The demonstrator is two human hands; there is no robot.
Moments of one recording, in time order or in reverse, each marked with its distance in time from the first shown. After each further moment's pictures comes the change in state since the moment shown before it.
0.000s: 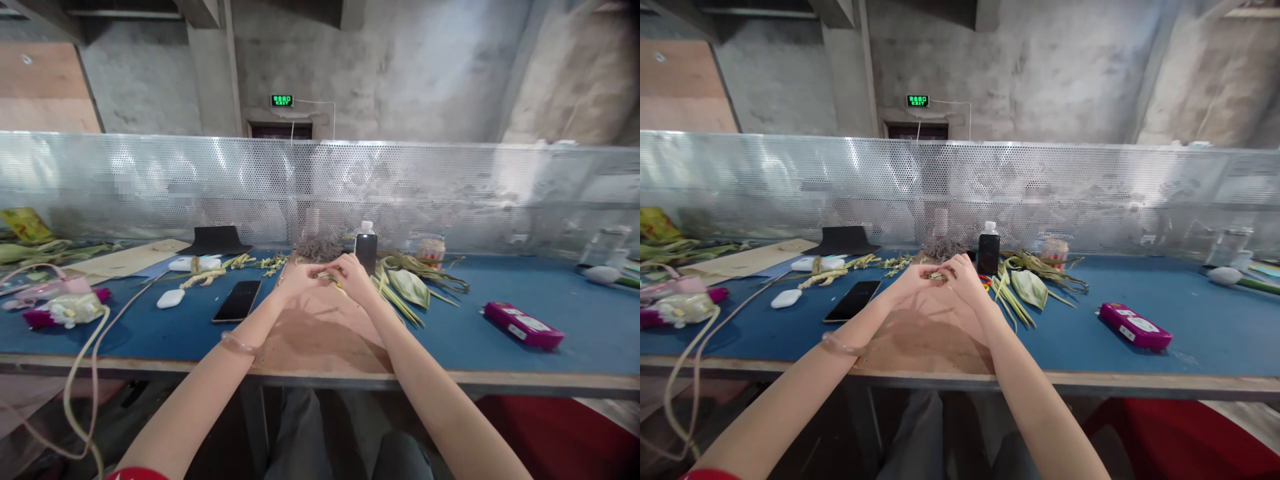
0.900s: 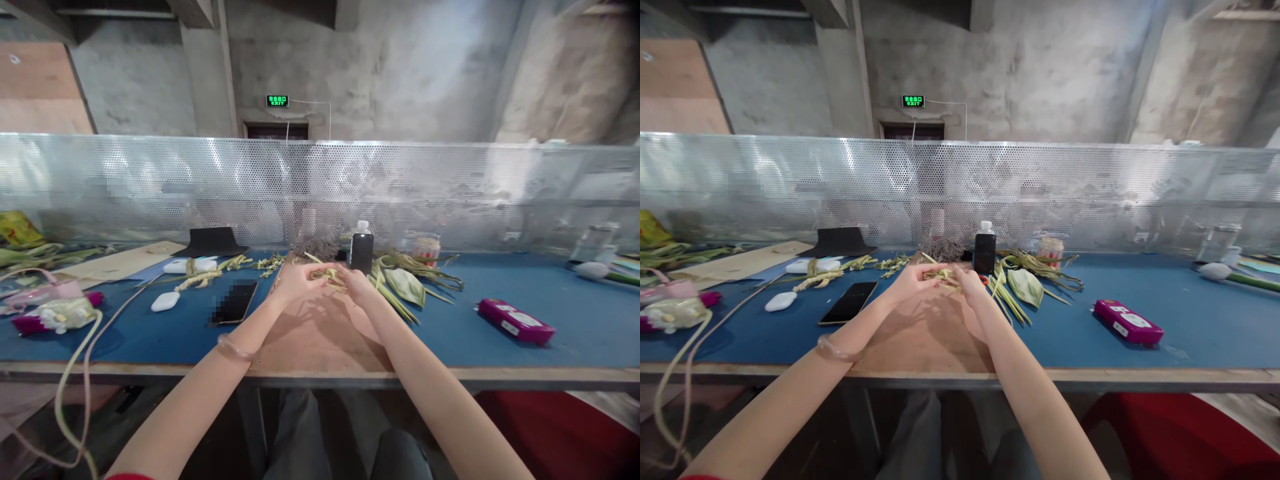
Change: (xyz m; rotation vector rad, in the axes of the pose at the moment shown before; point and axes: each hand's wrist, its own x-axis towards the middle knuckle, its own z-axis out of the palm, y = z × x) left_hand -0.003 -0.003 0.004 0.143 0.010 0.098; right_hand -0.013 0.031 0.028 0.674 0.253 0.757
